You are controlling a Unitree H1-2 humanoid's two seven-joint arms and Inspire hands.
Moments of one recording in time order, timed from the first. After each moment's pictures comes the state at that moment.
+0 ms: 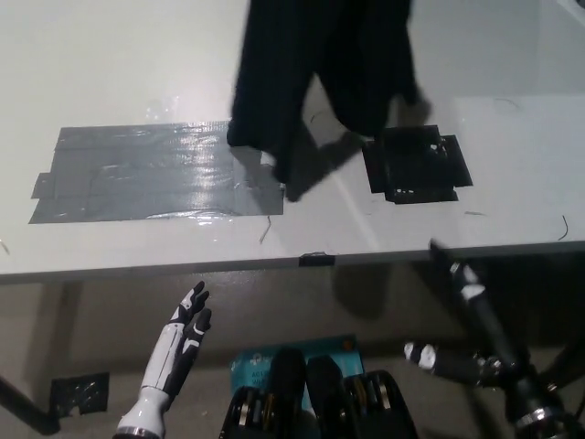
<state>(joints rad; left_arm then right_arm) -0.15 0.12 -0.08 0.39 0.24 -0.32 0.06 -0.06 -0.15 0.15 -0.27 -0.22 0.04 0.05</state>
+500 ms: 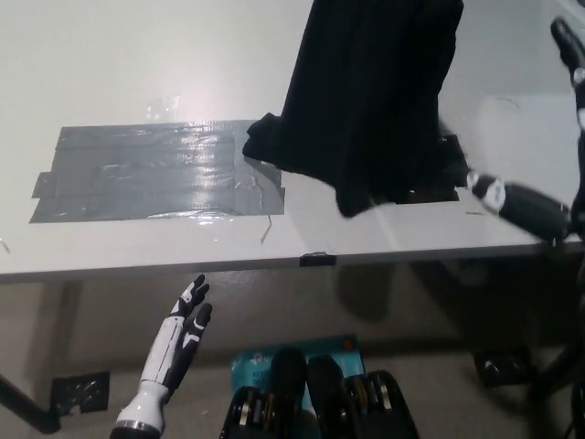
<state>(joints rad) -0.16 0.12 -0.07 0.40 0.25 -0.34 0.06 -0.41 -0.15 0.01 -0.48 -0.39 0.12 0.02</state>
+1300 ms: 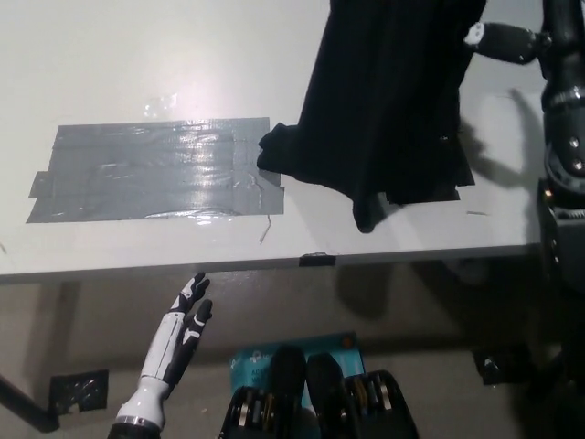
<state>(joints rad) -0.18 0.12 -0.07 0.41 0.25 -0.35 0.06 -0.90 -0.15 -0.09 0.21 -0.33 0.26 0.00</state>
